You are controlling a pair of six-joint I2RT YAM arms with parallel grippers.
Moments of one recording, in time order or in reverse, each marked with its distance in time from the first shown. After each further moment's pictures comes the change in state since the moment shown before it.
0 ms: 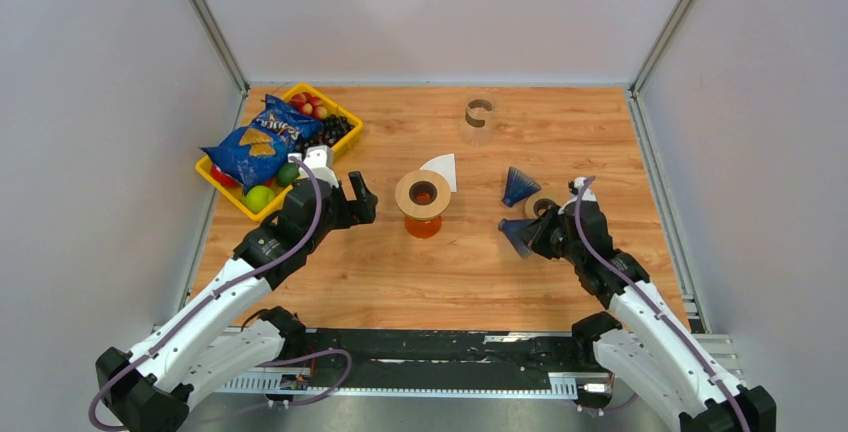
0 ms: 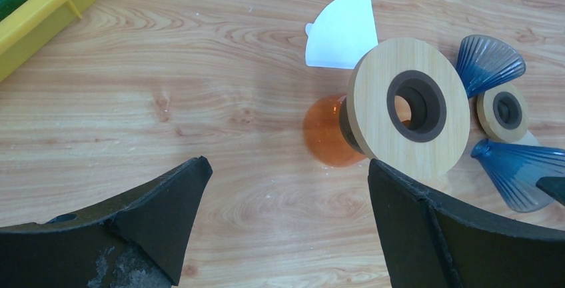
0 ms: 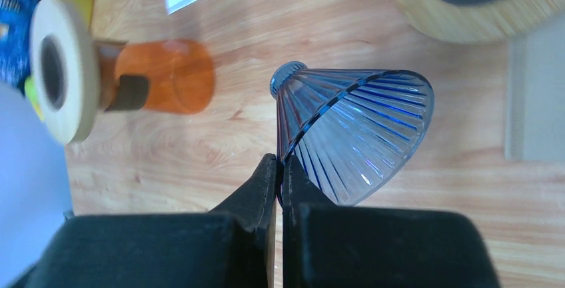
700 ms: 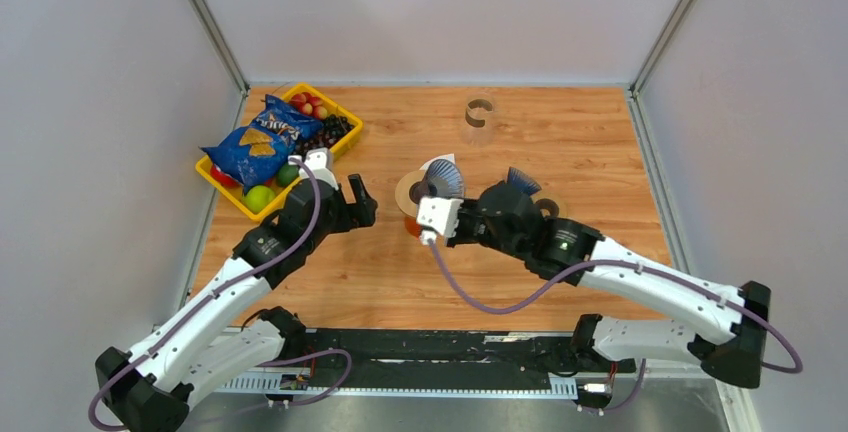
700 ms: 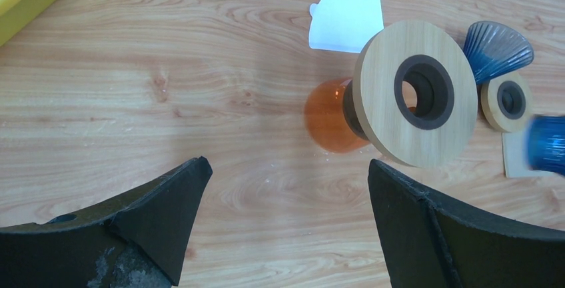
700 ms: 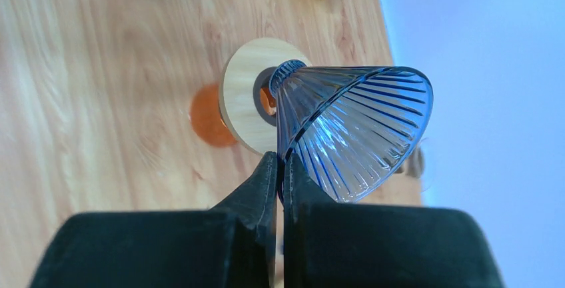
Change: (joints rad) left arm 0.000 0.014 0.012 -0.055 0.018 -0.034; right arm 0.683 0.330 0.579 0.027 0.171 -1.366
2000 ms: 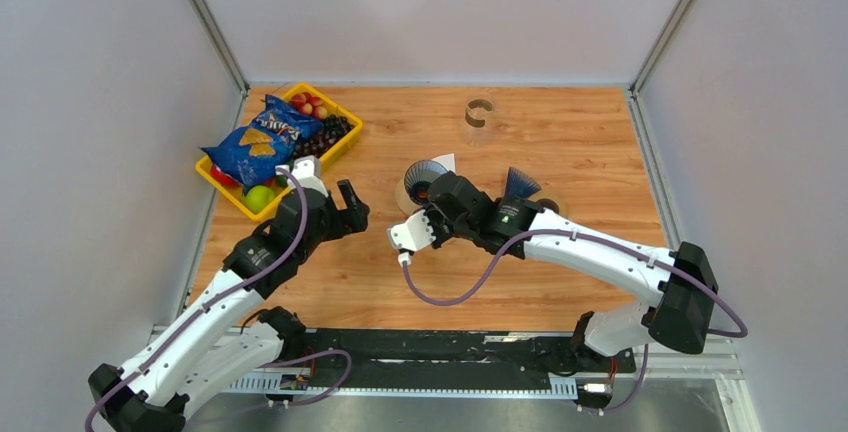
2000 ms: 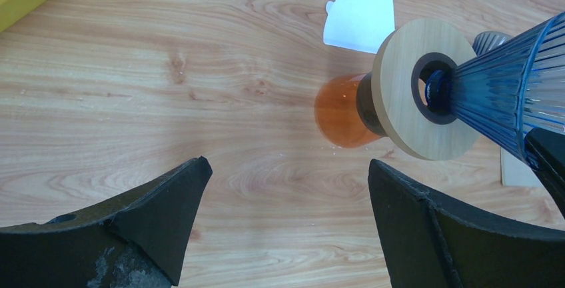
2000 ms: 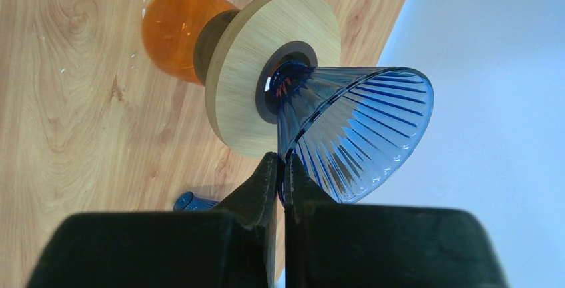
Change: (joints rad) left arm 0.000 -0.098 -0.027 -0.077 -0.040 -0.068; right arm 0.007 0.356 0.172 -0.204 0.068 -0.658
